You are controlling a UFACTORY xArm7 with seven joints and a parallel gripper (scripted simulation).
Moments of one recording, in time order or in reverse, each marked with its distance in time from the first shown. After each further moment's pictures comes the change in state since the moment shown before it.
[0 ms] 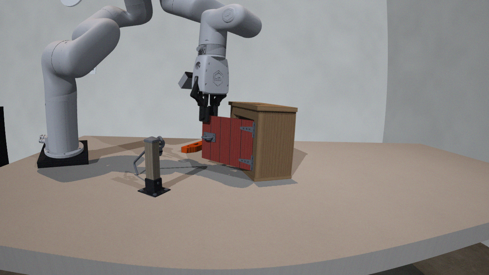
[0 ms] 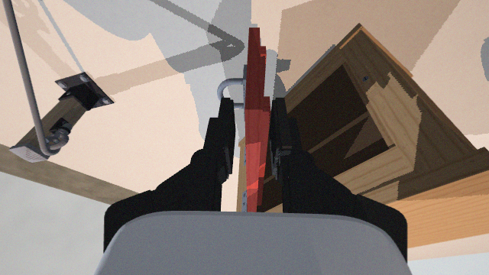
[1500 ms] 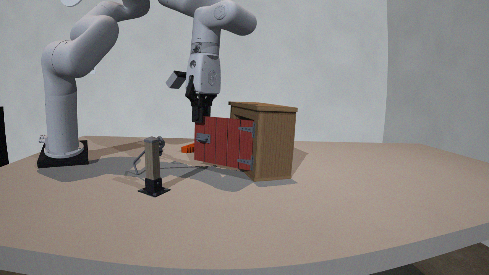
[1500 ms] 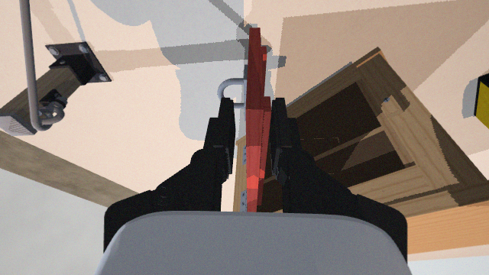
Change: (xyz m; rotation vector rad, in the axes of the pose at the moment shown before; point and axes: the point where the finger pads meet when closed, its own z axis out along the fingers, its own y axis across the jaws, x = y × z) arm -0.002 -0.028 0.000 0.000 0.000 -0.192
